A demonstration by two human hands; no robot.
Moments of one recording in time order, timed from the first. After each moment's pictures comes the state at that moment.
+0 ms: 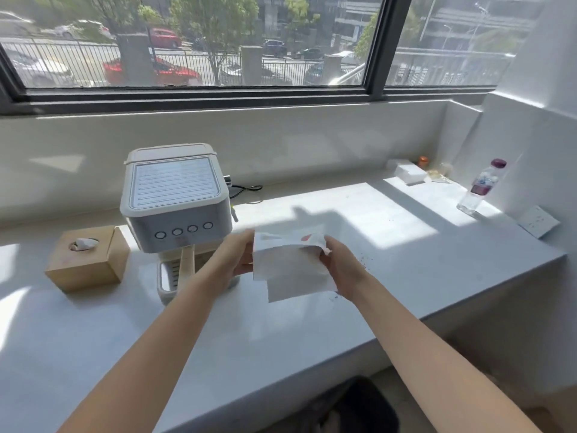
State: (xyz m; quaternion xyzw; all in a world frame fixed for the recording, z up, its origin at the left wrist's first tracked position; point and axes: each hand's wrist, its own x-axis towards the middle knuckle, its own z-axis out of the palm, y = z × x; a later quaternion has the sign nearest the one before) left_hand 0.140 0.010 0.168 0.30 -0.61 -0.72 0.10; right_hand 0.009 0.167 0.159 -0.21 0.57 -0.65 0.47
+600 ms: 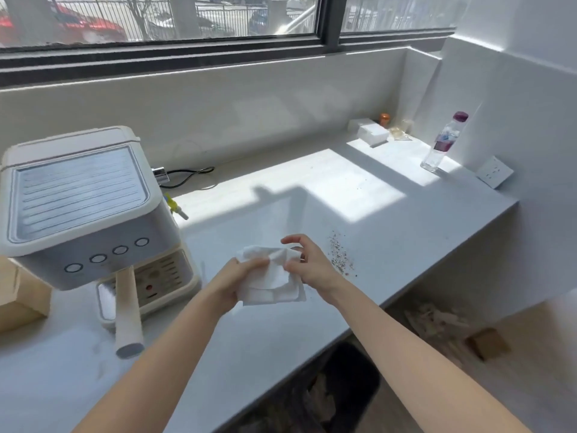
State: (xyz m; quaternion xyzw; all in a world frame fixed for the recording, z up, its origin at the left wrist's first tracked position) left_hand 0.071 0.017 0.089 0.24 -0.61 -0.75 -0.04; right_hand -0.028 0.163 0.092 -0.20 0.73 -0.55 0.34
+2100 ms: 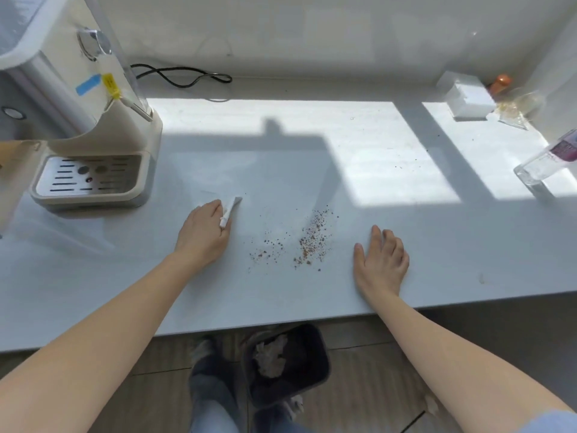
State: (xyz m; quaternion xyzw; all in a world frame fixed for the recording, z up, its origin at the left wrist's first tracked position) left_hand -0.006 0.080 -0.024 0.46 -0.85 -0.24 0.09; right_hand -0.245 0.308 -0.070 -0.28 0.96 -0.08 0.03
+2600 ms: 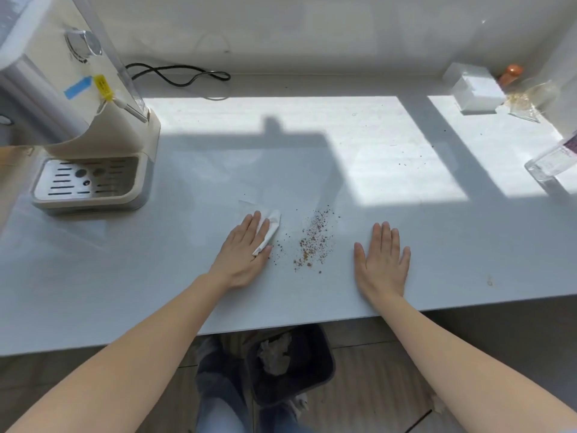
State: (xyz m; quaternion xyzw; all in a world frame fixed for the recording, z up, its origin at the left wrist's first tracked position) left_hand -0.034 0.127 -0.053 0.32 -0.91 -0.25 -0.06; right_hand -0.252 0.310 -0.071 -0.33 0.94 -0.04 0.08
